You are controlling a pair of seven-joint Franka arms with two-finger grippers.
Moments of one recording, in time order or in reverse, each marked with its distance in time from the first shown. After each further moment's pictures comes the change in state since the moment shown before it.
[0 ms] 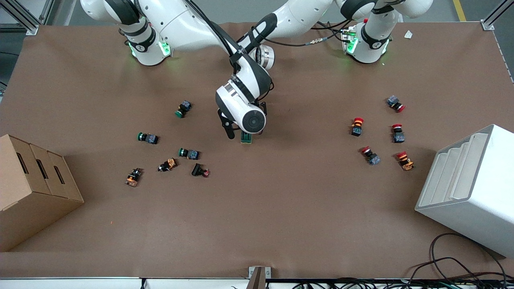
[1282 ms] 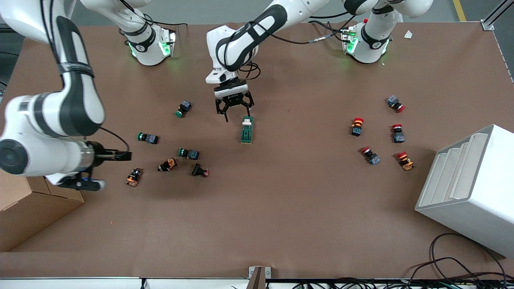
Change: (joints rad) left arm 0.028 -0.080 -0.020 0.328 -0.720 0.041 0.503; right arm -0.718 -0.323 -0.034 0.017 -0.197 -0.116 -1.693
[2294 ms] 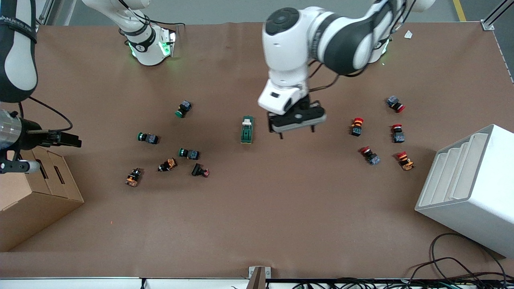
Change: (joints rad) left arm 0.514 -0.422 0.002 0.070 -0.640 -0.226 1.101; right arm -0.100 -0.168 0.005 0.001 -0.030 -0.027 -0.166
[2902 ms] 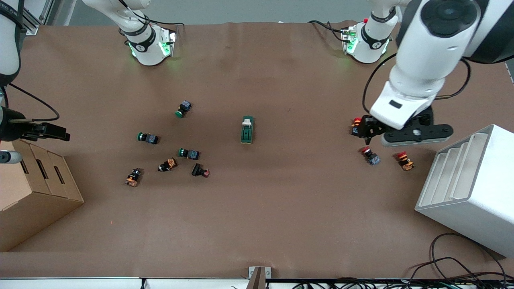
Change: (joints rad) left arm 0.336 -0.157 0.005 -0.004 -0.191 -0.093 0.517; right arm -0.024 -0.033 0.002 0.020 -0.002 -0.027 -0.016
